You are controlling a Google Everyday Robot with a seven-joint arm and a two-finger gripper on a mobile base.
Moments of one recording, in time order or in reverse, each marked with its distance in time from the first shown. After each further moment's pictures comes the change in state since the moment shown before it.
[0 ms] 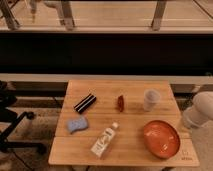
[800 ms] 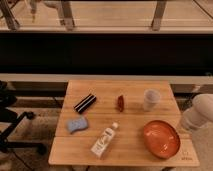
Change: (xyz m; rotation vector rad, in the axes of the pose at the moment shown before) arm 0.000 0.001 0.012 -0.007 -0.022 0.020
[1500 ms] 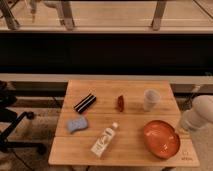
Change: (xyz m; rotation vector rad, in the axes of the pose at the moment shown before) arm 0.001 0.002 0.010 -0.010 -0.018 0.019
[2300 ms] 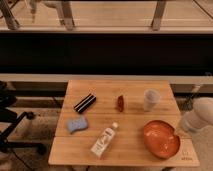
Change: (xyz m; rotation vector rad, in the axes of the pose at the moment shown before) arm 0.000 0.004 0.010 -0.011 -0.023 0.021
